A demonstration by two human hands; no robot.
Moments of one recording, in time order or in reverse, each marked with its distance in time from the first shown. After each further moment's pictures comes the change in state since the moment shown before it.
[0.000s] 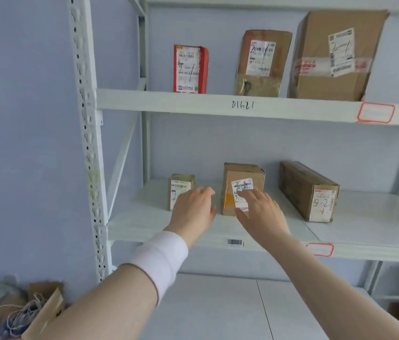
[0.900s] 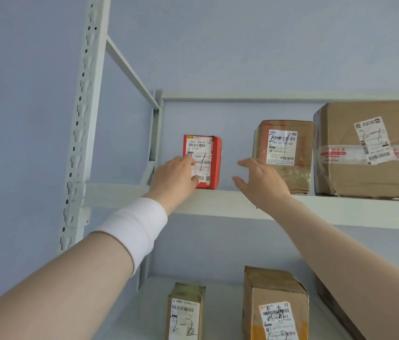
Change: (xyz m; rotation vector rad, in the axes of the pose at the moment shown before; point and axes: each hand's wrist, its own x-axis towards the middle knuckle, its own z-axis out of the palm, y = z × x) left_hand 0.237 -0.077 -0.141 0.089 0.417 -0.055; right_hand 0.270 -0.039 -0.109 0.107 0.334 -0.121
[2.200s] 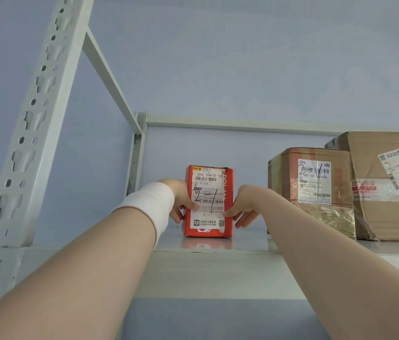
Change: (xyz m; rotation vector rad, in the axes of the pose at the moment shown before) left_hand 0.165 -0.071 0.060 -0.495 -0.646 -0.230; right_hand 0.171 -0.012 0.083 0.204 -0.515 0.464
